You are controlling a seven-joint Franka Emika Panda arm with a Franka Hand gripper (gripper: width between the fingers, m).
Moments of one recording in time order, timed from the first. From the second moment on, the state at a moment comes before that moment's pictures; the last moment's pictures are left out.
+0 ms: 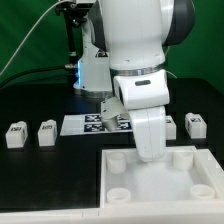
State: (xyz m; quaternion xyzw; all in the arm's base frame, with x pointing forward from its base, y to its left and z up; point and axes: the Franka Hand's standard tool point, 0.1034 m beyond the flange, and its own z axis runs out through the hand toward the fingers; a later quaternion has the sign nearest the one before) arm 0.490 0.060 0.011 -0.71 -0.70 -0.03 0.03
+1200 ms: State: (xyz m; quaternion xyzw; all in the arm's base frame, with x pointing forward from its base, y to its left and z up) arm 0.490 0.057 0.011 -0.71 -0.70 -0.03 0.03
